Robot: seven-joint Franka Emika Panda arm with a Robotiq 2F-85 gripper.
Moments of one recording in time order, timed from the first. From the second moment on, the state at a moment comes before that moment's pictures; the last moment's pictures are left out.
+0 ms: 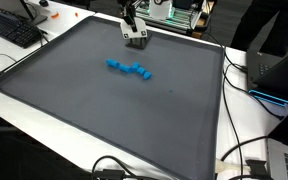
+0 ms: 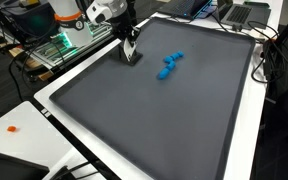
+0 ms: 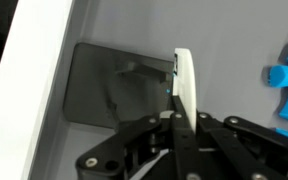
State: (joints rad) arm -0.04 -0.11 -0.03 -2.69 0.53 2.49 0.73
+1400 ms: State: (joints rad) arm 0.01 -0.03 0.03 -2.74 0.57 2.80 0.83
